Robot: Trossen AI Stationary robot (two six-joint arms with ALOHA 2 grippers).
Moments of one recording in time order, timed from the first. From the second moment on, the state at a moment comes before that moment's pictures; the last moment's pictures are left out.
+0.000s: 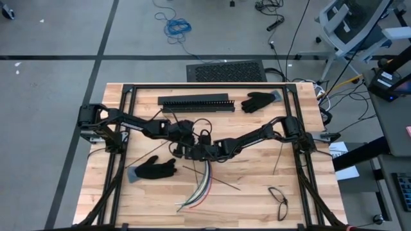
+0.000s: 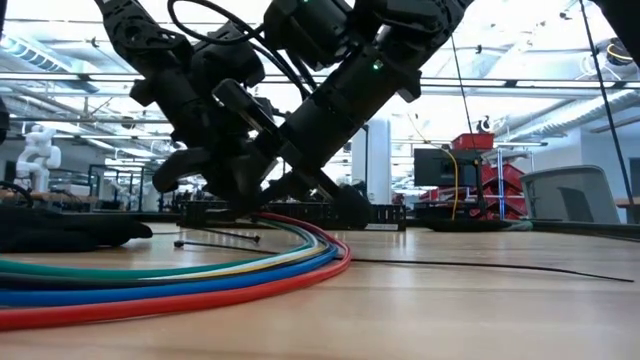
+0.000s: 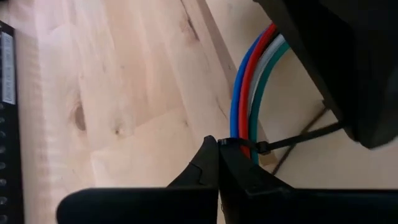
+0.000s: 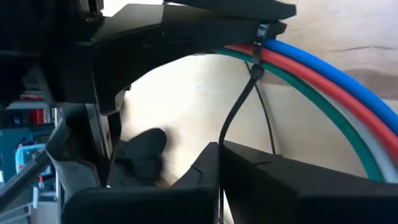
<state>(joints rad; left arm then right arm) 0.07 1.58 0.70 0.01 0.05 0.53 0.13 2.15 1.39 0.00 0.24 1.56</state>
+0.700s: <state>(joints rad) 0.06 1.66 0.70 -0.07 0.16 0.52 0.14 2.14 1.38 0.11 0.14 1.42</state>
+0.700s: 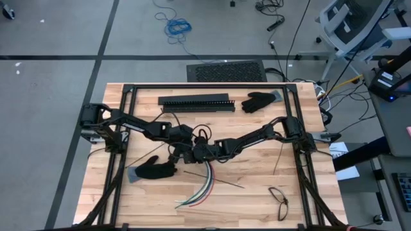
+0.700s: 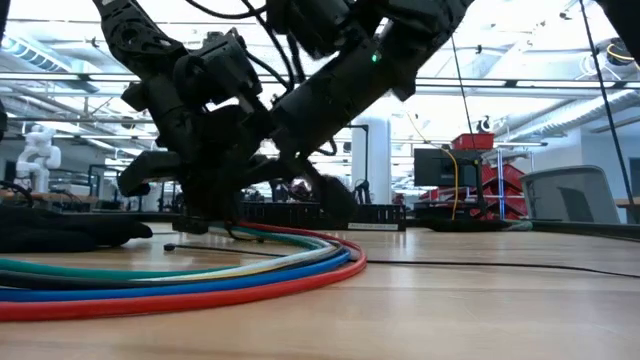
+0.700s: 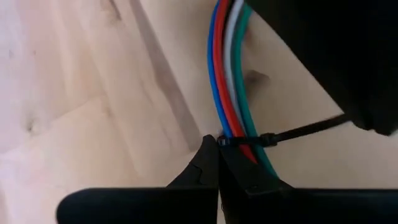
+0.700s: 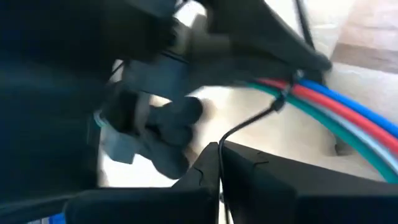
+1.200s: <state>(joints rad) 0.05 1.67 0.70 -0.10 0.36 0.50 0.13 2.05 1.39 0.01 0.18 1.33</state>
